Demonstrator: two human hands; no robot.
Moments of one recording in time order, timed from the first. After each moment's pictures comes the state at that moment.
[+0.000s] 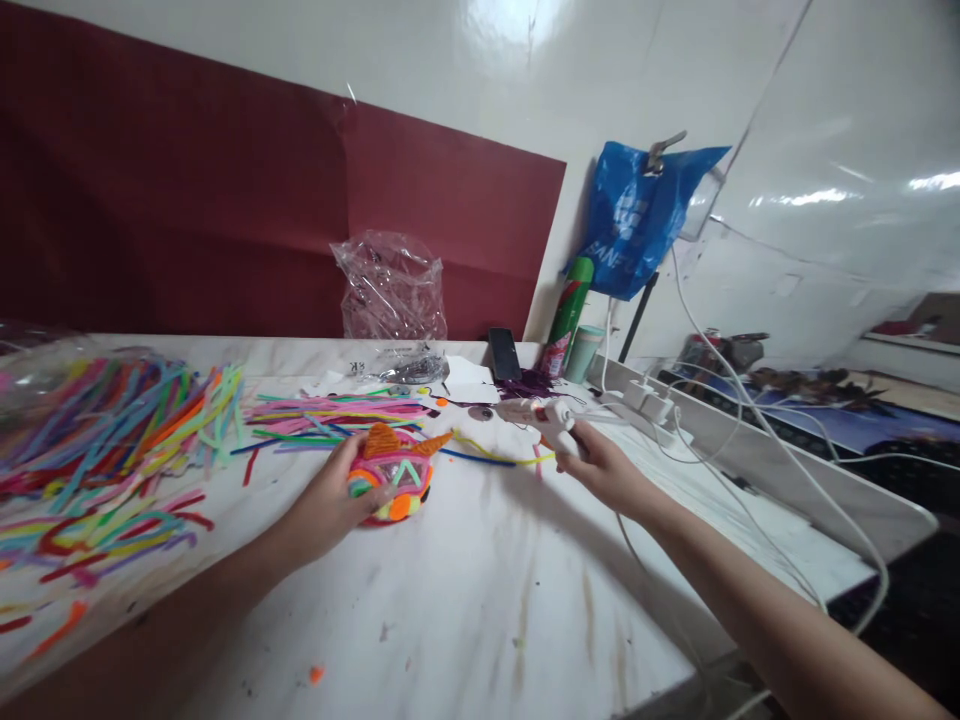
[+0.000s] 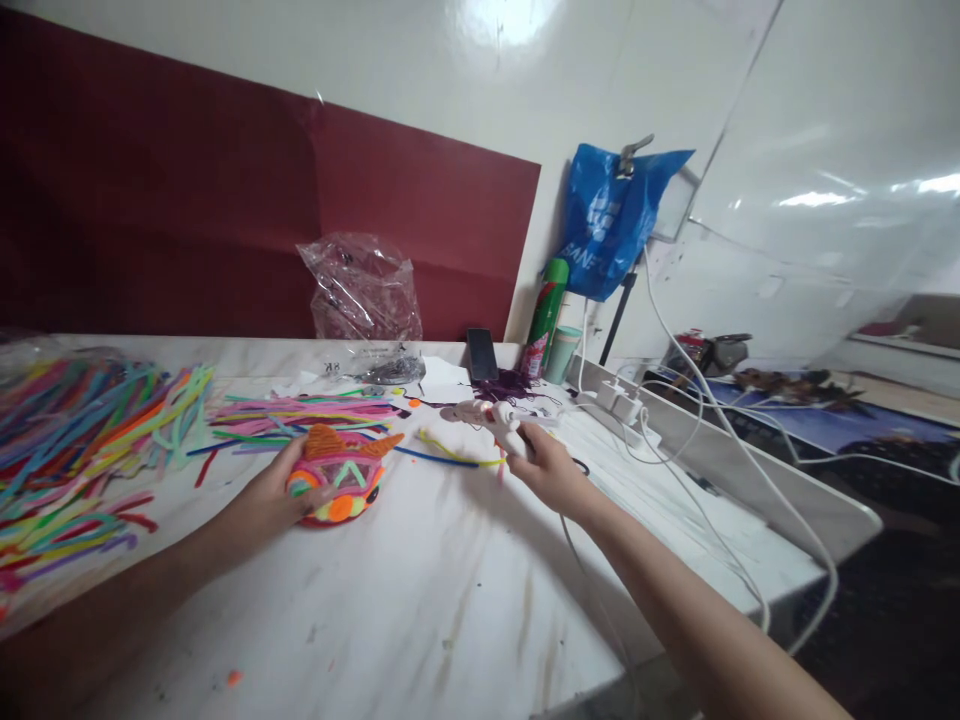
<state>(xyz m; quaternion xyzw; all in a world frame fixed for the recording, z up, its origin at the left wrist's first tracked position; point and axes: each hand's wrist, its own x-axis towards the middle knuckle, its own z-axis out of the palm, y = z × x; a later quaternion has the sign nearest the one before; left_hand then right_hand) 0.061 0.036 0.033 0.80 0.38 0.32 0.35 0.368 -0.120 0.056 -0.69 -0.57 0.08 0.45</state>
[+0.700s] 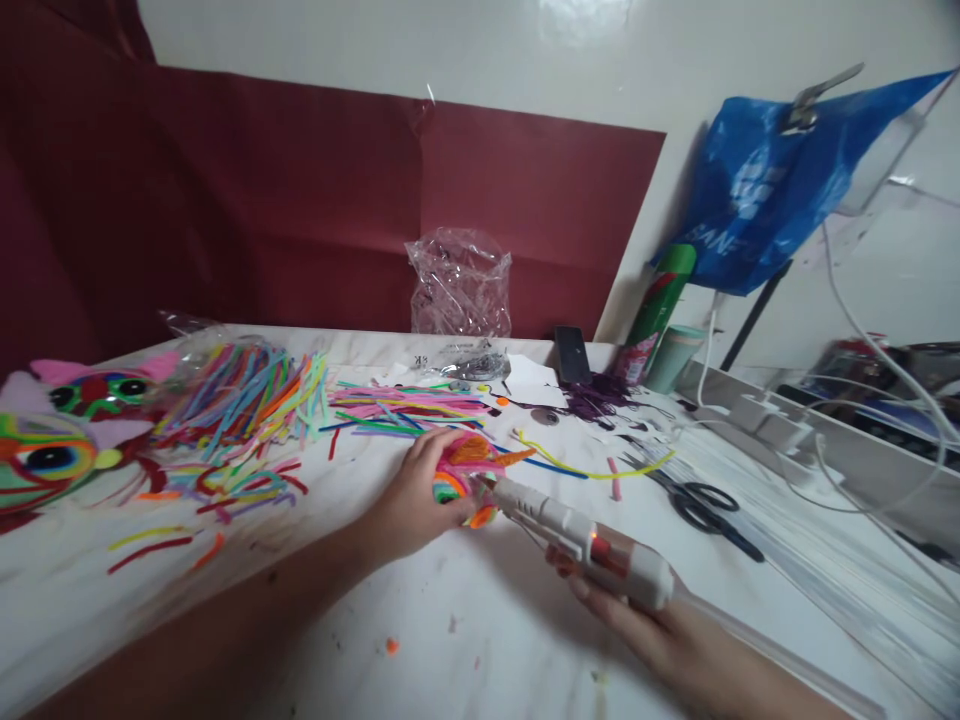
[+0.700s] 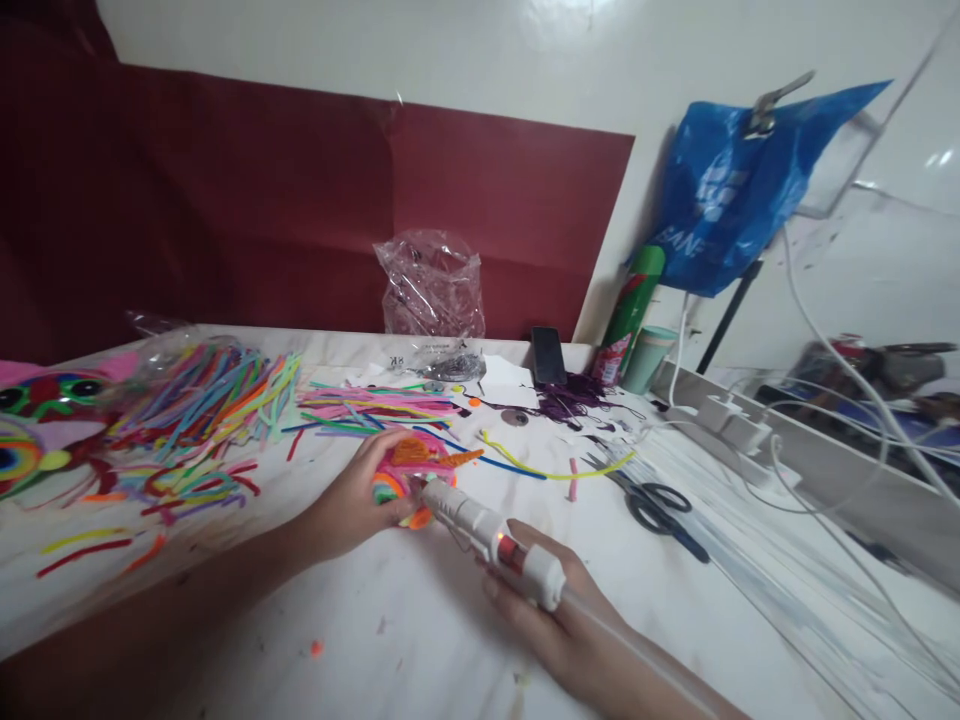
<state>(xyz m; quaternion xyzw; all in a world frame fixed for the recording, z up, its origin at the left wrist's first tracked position) 0.069 0.019 0.023 0.85 0.29 0.34 0.28 0.269 -0.151 0.029 -0.59 -0.71 0.10 0.37</state>
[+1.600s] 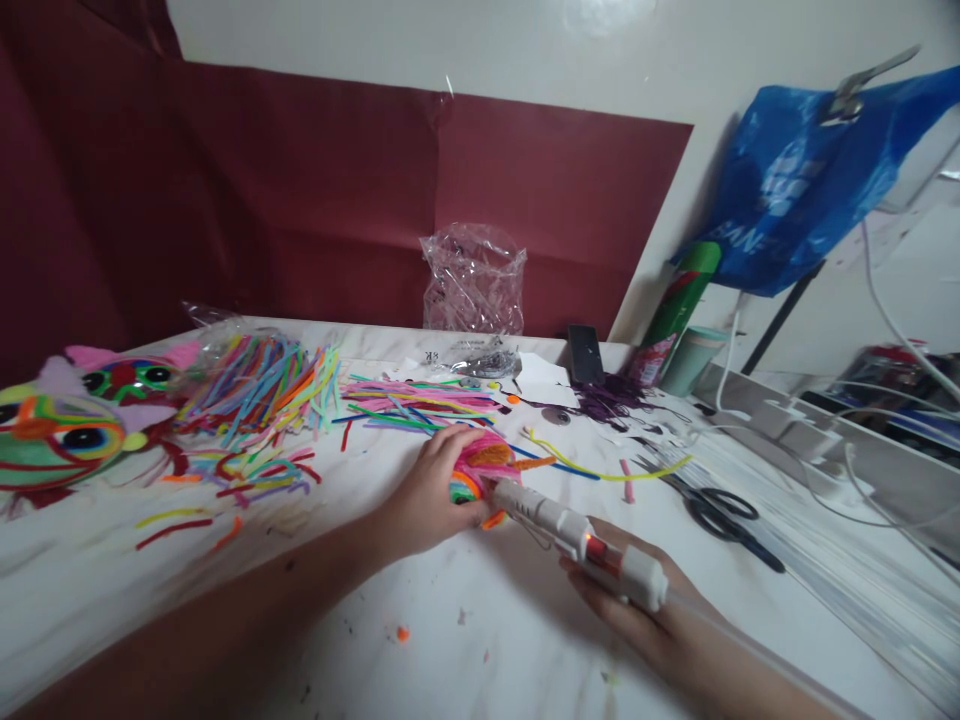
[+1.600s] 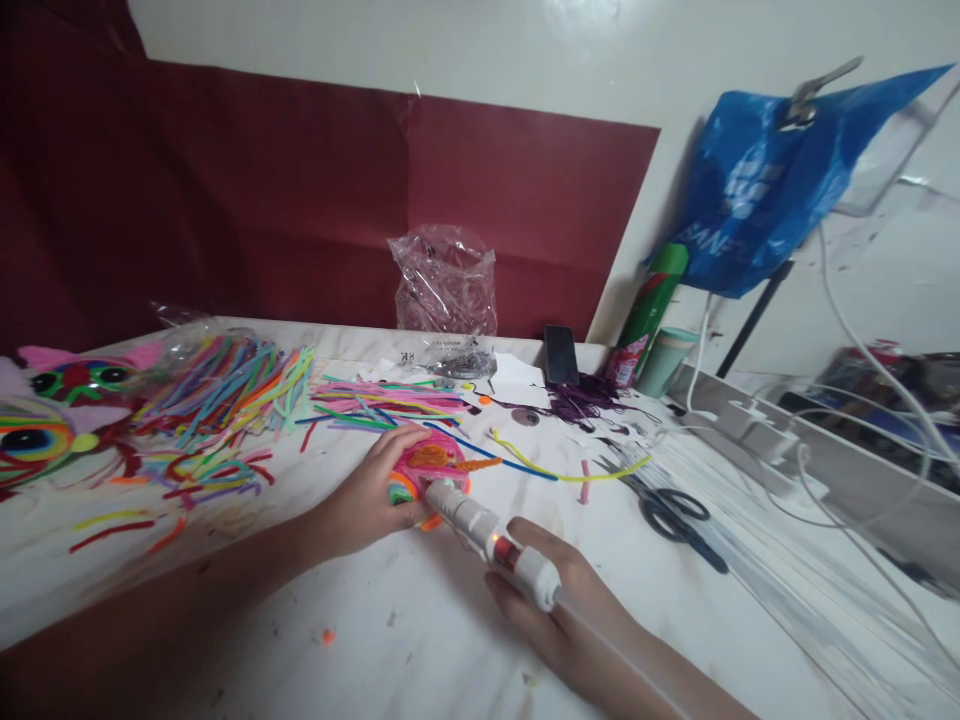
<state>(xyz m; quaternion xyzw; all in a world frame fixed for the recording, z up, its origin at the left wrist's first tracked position) 0.067 0.018 0.023 0.87 0.25 0.34 0.25 0.263 -0.141 0.037 -0.57 -0.74 0.13 0.34</state>
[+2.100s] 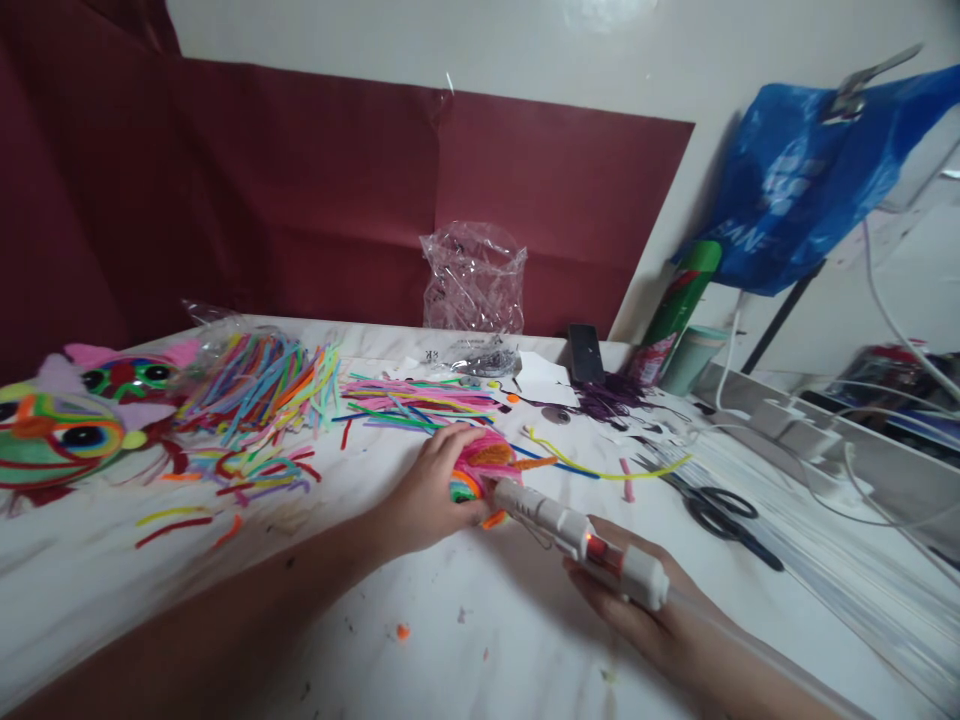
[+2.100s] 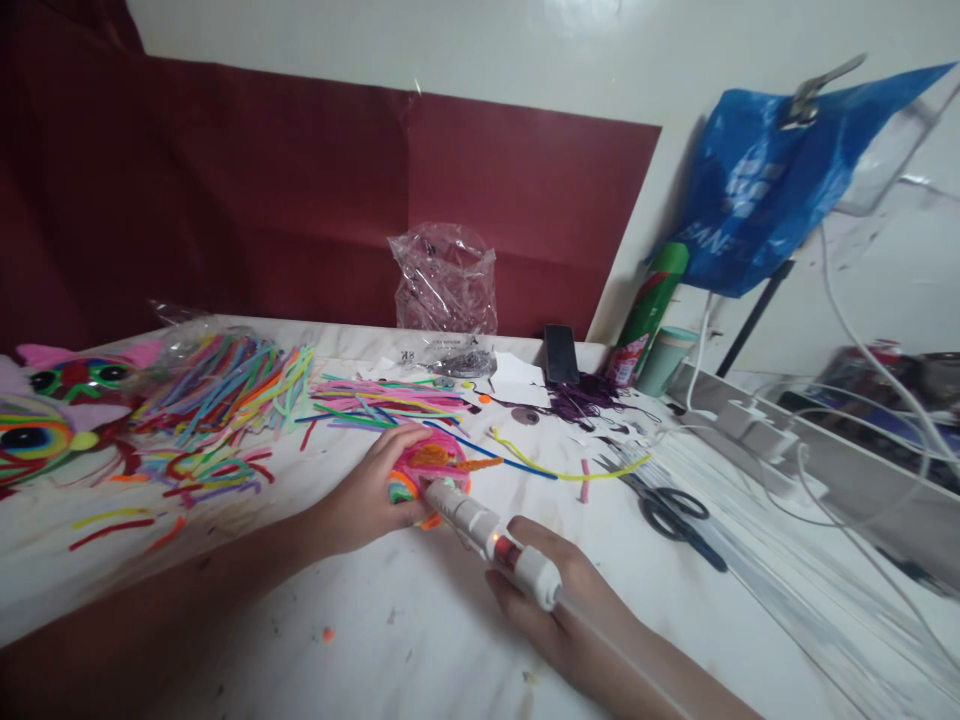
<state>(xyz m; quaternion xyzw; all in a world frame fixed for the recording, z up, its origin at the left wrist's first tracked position) 0.066 0.019 0.023 0.87 0.25 0.34 0.25 0.262 -0.140 0.041 -0.57 -0.75 0.11 0.33</state>
